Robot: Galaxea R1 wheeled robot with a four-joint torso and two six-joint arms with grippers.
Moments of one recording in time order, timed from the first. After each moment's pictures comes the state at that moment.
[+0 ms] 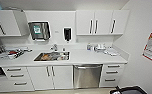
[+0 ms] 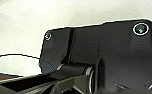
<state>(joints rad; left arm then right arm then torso) 1.45 2.76 -2.31 0.02 0.00 0.04 -1.49 2.78 -2.26 -0.02 0.07 -0.02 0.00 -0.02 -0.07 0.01</state>
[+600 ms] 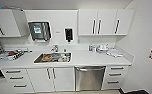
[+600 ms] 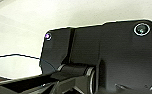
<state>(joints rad) 1.45 2.76 -2.31 0.02 0.00 0.04 -1.48 2.78 -2.26 -0.02 0.07 -0.02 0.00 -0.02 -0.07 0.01</state>
